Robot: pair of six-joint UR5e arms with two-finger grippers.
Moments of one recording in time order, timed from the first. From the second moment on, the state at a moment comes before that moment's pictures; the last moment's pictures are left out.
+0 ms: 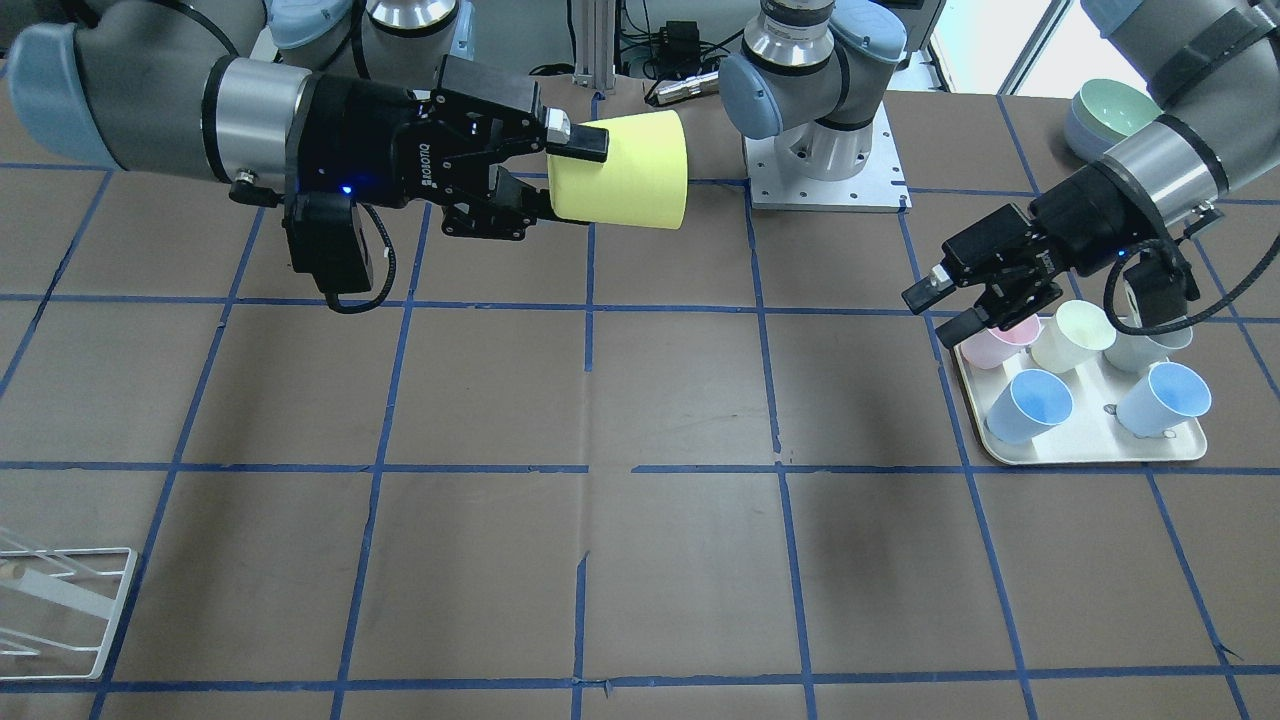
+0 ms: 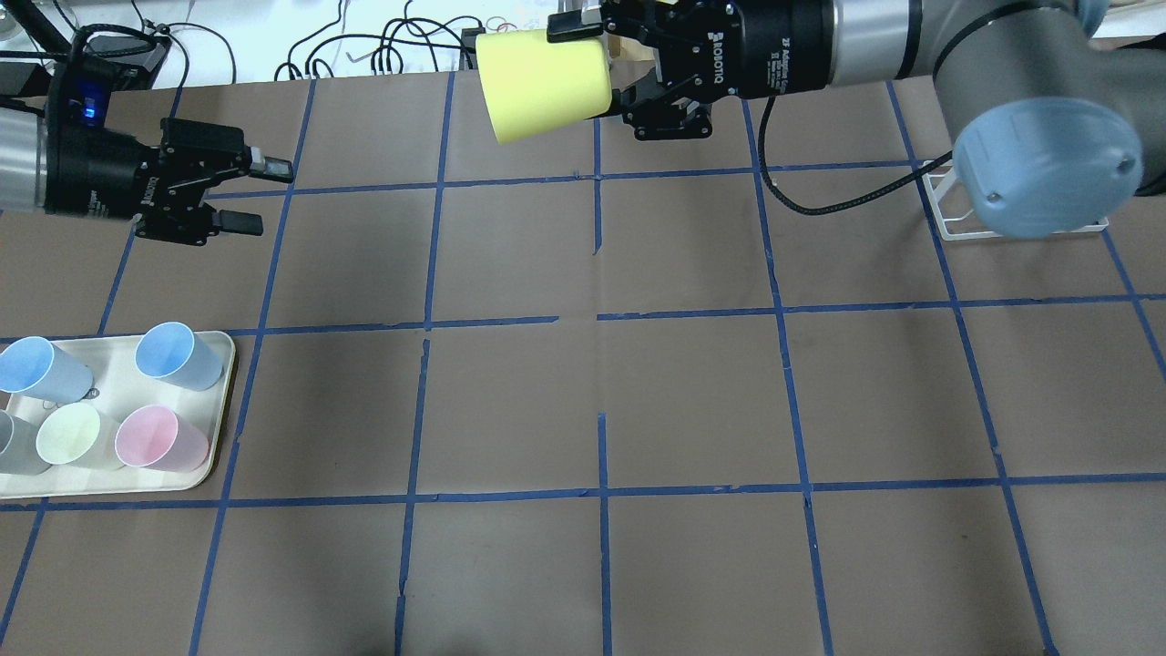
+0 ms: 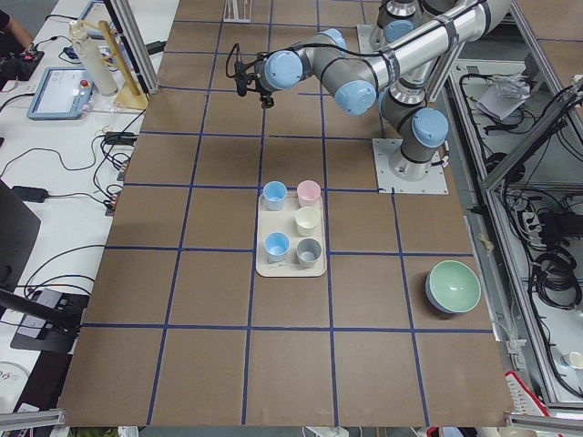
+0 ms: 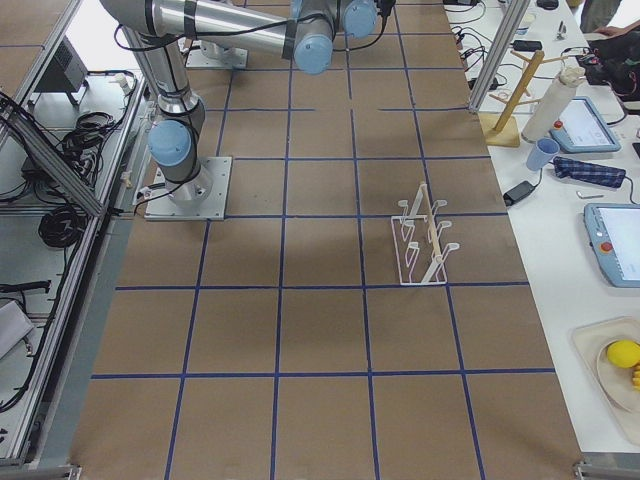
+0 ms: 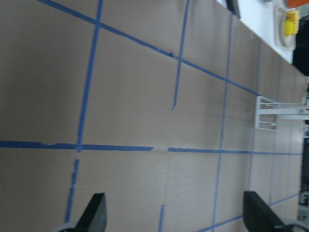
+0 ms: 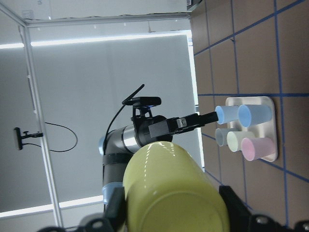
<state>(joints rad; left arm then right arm) -1.09 -1.54 -1.84 -1.52 0.64 0.32 1.53 -1.50 1.76 -1.76 -0.10 0.06</state>
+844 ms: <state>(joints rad) -1.32 -1.46 -1.85 -1.54 0.24 0.17 1.53 -1.43 1.81 -1.75 0.04 0.10</state>
